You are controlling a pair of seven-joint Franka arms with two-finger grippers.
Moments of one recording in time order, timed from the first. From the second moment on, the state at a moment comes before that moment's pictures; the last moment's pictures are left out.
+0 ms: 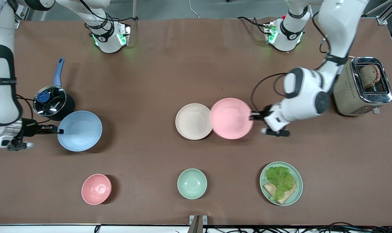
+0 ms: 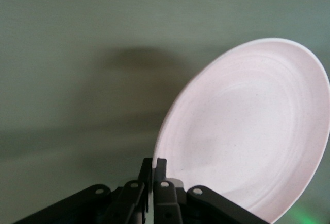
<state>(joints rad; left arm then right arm) -0.05 0.43 -0.42 -1.98 -0.43 2.42 -0.16 -0.08 0.54 -0.29 -1.57 0.45 1.76 -0.50</state>
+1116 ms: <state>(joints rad) -0.09 0.60 -0.58 -1.83 0.07 2.47 -0.77 0.02 0.40 0.17 -1.60 0.41 1.76 0.28</state>
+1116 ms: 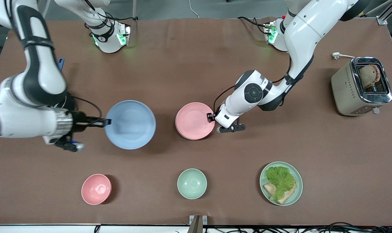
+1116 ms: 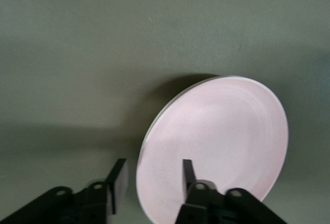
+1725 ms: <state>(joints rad) -0.06 0.17 -0.23 -1.84 0.08 2.08 -0.22 0.12 0.40 0.47 -1.94 0.41 2.38 0.47</state>
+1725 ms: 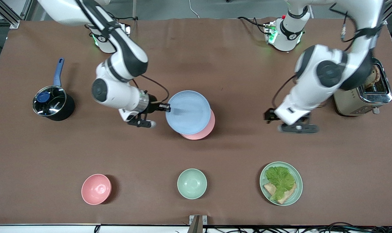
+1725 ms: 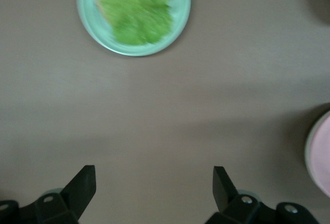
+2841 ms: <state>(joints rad) -0.06 -0.01 -0.03 -1.42 0.03 1.49 0.00 0.17 0.55 0.46 -2.01 0.40 2.69 0.46</state>
